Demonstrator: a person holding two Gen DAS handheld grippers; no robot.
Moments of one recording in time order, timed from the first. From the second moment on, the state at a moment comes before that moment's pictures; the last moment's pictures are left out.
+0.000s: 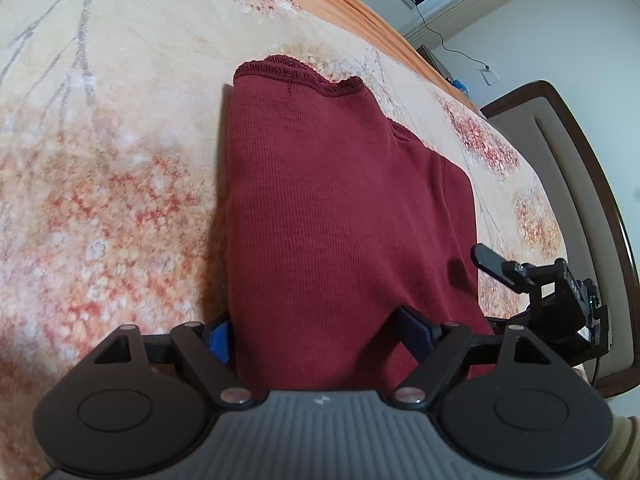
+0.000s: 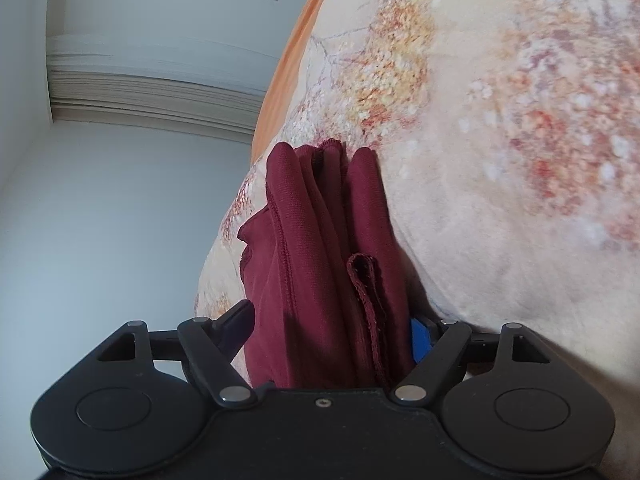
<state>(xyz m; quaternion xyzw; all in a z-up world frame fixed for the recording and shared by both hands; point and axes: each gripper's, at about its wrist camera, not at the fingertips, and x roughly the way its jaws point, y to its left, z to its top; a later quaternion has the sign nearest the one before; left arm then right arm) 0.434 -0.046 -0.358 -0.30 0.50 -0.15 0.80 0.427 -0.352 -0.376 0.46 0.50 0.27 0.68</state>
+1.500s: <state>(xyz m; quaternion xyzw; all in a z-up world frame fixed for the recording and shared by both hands) 0.255 0.031 -0.274 -0.23 0.50 -0.12 0.82 0.258 -0.247 -0.299 0.34 0.56 0.29 0.69</state>
